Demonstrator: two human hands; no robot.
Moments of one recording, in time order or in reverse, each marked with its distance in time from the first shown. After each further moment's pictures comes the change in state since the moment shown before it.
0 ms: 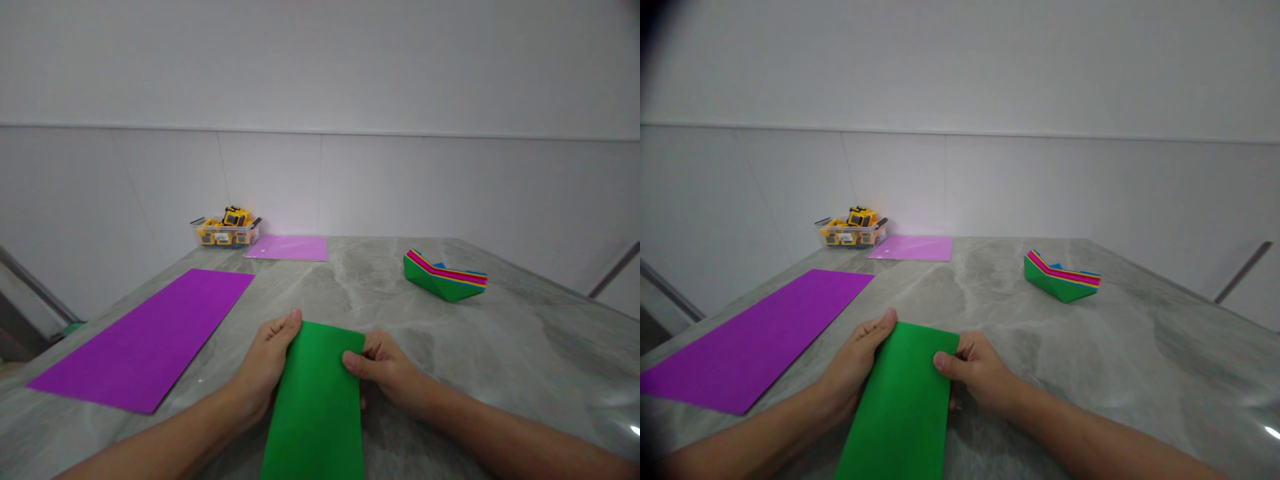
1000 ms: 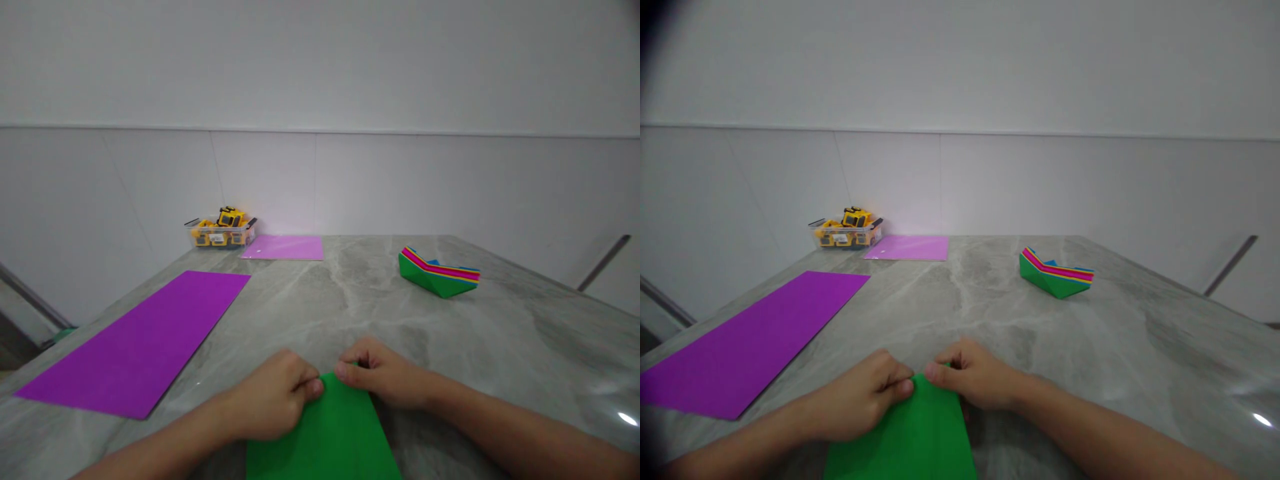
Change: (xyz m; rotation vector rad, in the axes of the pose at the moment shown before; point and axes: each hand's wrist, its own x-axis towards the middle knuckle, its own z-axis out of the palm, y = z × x) left_hand -0.006 0.005 -0.011 1.174 -0.453 0.165; right_hand -0.005 -0.012 -0.008 -0.279 -0.161 0.135
